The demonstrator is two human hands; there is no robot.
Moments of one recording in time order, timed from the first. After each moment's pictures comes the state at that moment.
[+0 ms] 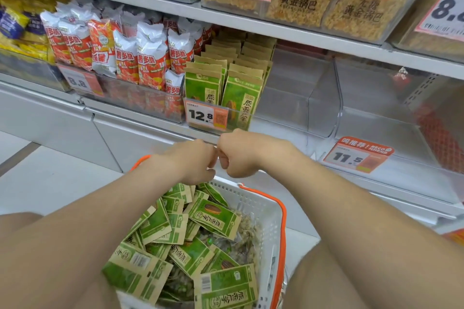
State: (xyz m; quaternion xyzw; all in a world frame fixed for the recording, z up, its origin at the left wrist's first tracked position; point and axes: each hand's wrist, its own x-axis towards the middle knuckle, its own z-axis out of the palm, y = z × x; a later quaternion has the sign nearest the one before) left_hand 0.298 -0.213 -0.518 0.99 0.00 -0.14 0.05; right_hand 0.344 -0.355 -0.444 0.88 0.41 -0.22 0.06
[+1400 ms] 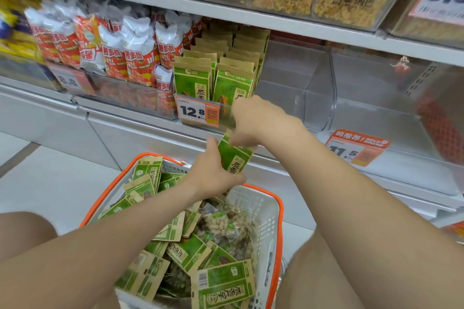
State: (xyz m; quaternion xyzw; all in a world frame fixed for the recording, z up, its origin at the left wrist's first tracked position) left_hand 0.293 -0.275 -0.566 0.88 0.14 -0.01 0.45; right_hand 0.371 -0.372 -0.423 0.94 0.32 -0.11 0.00
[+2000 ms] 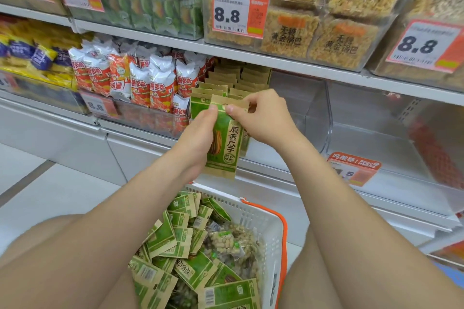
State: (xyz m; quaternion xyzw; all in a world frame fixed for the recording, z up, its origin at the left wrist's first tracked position) left_hand 0.300 -0.242 -0.454 0.60 0.21 0.09 0.77; right_hand 0.379 -0.374 -0.400 0.89 0.27 0.03 -0.36
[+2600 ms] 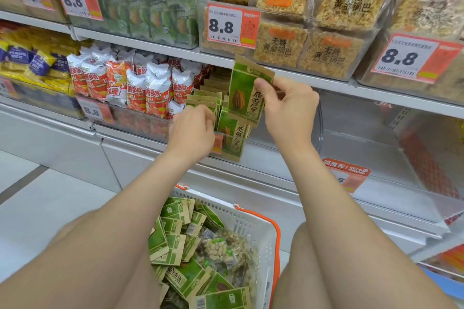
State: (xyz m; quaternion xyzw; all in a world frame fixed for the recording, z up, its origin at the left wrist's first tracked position) left_hand 0.315 -0.226 -0.446 0.92 0.18 0.20 0.27; right_hand 0.395 -0.401 -0.393 0.77 0.27 0.32 -0.49
